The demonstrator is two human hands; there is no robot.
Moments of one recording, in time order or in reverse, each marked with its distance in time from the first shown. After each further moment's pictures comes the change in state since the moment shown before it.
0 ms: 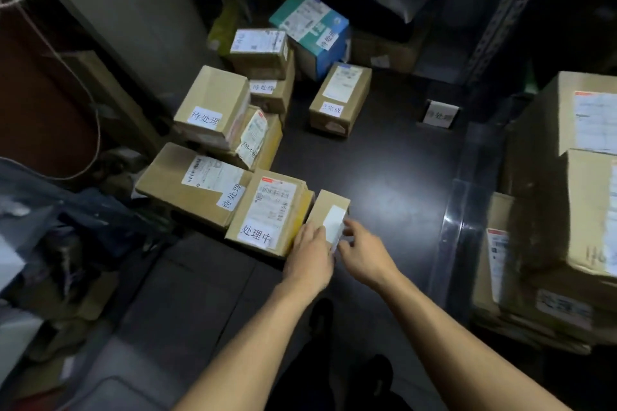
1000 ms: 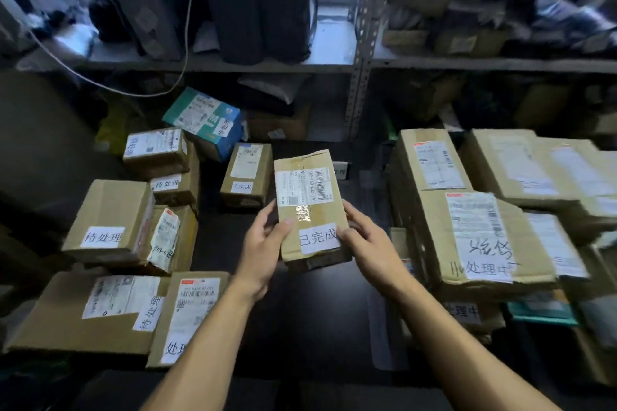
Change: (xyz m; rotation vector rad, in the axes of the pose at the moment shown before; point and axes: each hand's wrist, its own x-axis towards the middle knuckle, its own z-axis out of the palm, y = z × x) left_hand 0.061 0.097 -0.099 -1.231 -0.105 0.255; right_hand -0.042 -0.026 -0.154 0.585 0.377 -0.085
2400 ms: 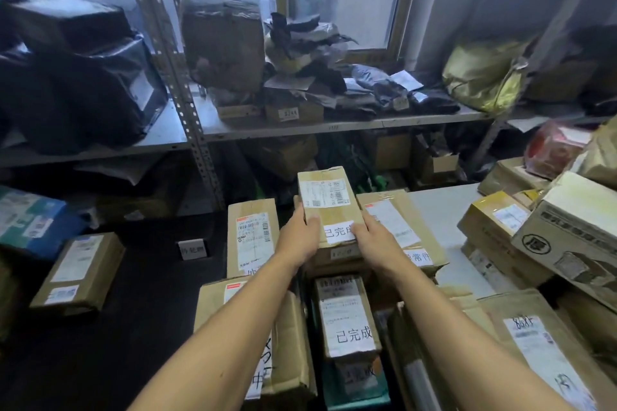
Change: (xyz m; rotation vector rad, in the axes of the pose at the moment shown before) left_hand 0.091 0.007 0.446 0.674 -0.260 0.048; right_hand 0.046 0.027 -0.397 -0.271 0.359 0.053
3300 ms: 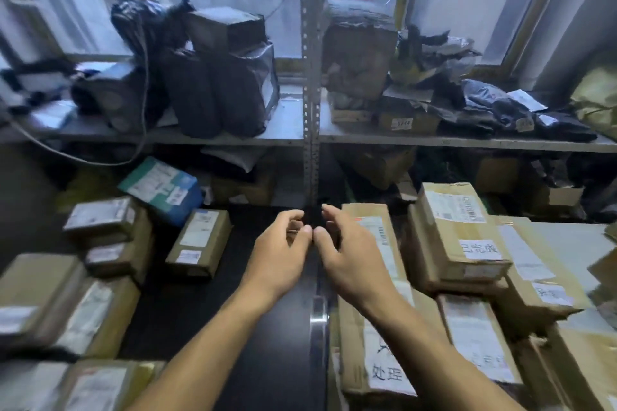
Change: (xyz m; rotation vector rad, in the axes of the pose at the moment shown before) left_hand -0.113 -0.081 -0.220 -0.006 0.362 0.135; right_hand -0.093 -0.168 0.193 -0.101 -0.037 -0.446
